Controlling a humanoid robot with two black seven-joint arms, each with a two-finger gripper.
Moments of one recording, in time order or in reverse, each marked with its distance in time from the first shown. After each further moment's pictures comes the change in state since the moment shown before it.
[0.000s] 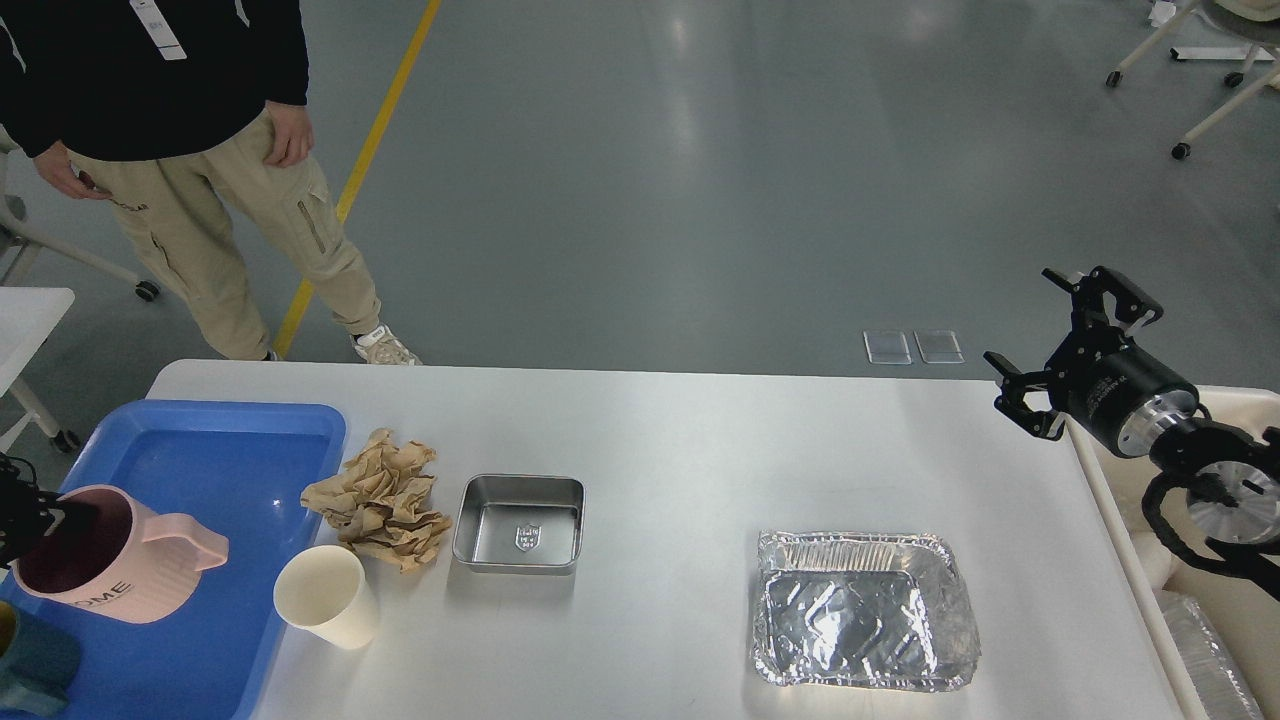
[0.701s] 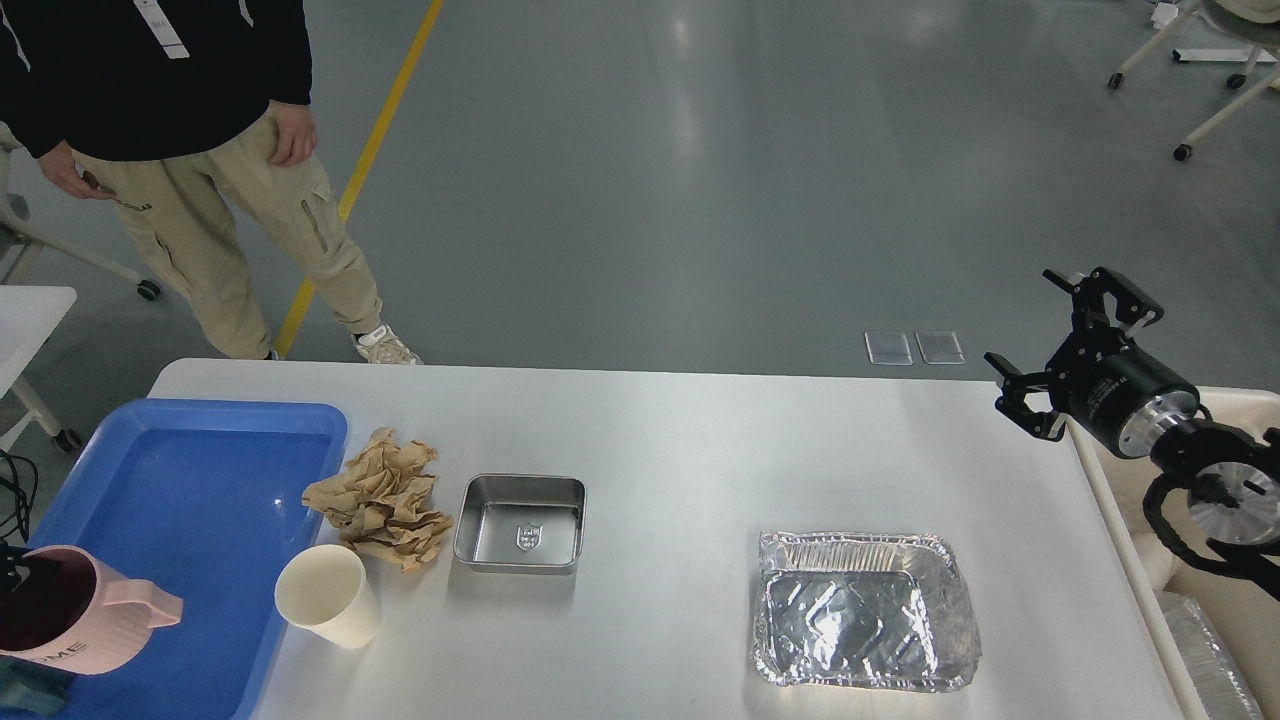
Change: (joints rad) left arm 0.152 -0.084 -0.001 0.157 0.108 0.153 0.009; right arm -0.001 -0.001 -0.002 -0.002 0.000 0.000 0.000
